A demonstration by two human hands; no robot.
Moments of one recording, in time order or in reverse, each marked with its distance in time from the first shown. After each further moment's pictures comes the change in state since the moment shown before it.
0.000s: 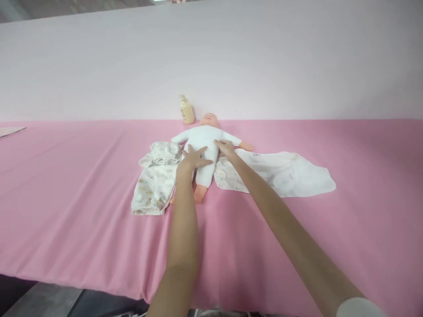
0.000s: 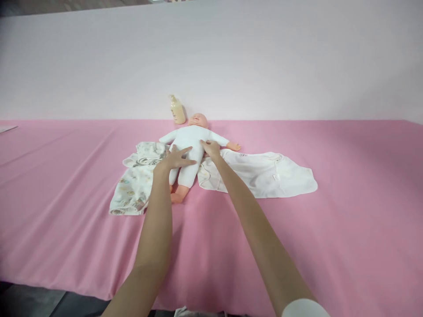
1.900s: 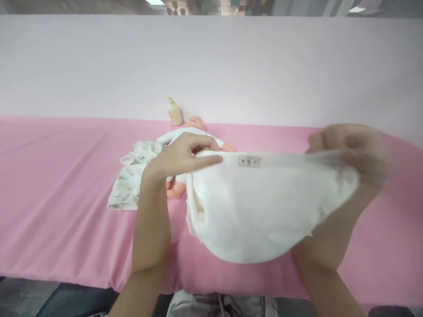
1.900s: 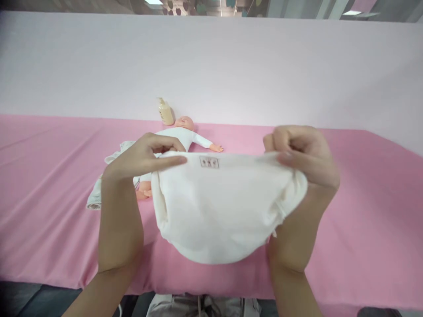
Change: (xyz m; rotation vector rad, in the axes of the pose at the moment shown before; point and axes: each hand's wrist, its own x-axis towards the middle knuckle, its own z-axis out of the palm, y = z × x) left_hand -0.145 0.090 -0.056 -0.372 0.209 0.817; right_hand -0.249 -0.151 -0.262 -0.323 -0.095 -0.608
